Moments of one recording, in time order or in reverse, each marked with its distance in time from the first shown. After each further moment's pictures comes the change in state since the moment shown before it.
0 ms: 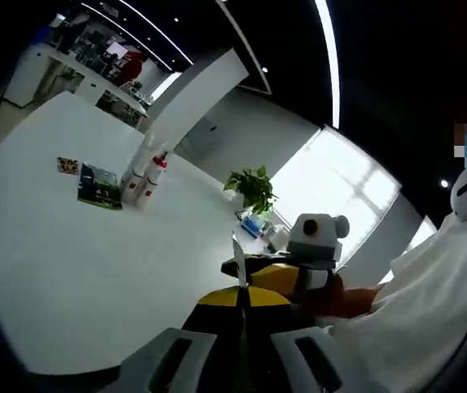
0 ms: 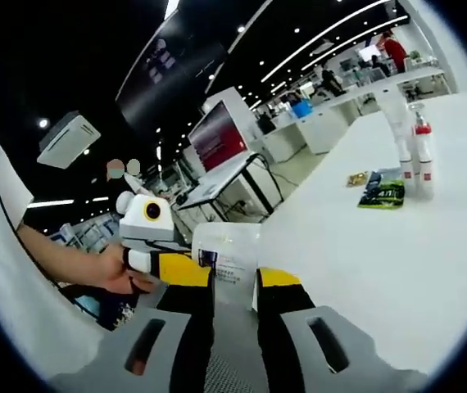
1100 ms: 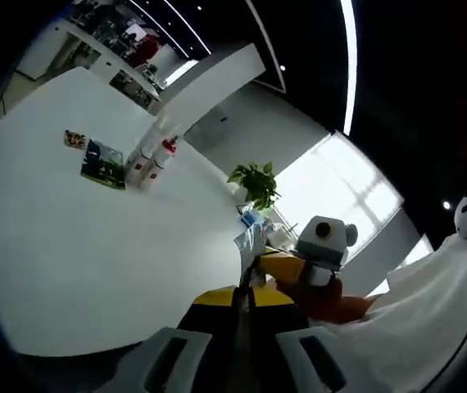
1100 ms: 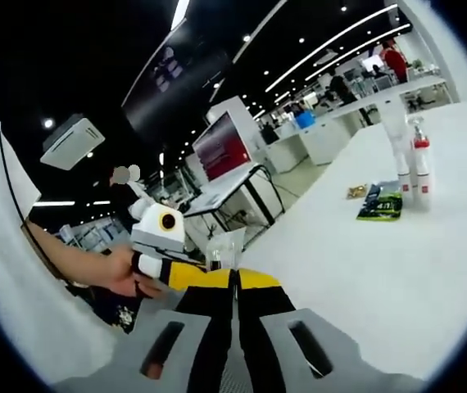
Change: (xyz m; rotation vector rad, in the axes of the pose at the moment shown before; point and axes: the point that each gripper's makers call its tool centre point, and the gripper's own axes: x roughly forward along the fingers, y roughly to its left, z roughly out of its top) left arm 0.004 0.004 -0.006 -0.119 0.036 -0.005; right arm -0.010 0.004 0.011 -0.025 -0.057 0.012
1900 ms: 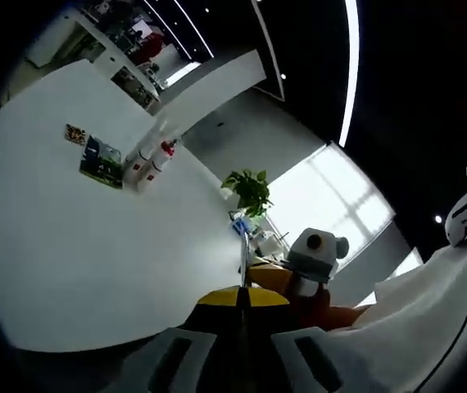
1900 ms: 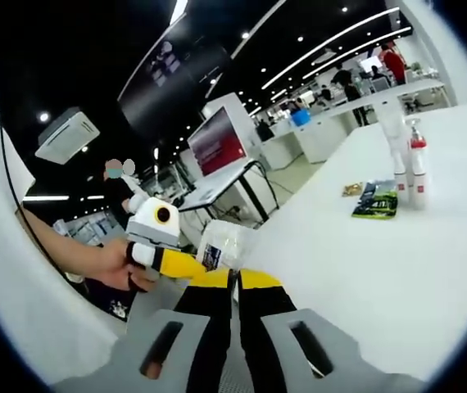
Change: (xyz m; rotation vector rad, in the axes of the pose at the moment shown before) left arm -0.011 0.000 0.009 -0.060 -0.050 -0.056; right arm 0.003 -0.004 -0.008 -0.025 0.029 -0.039
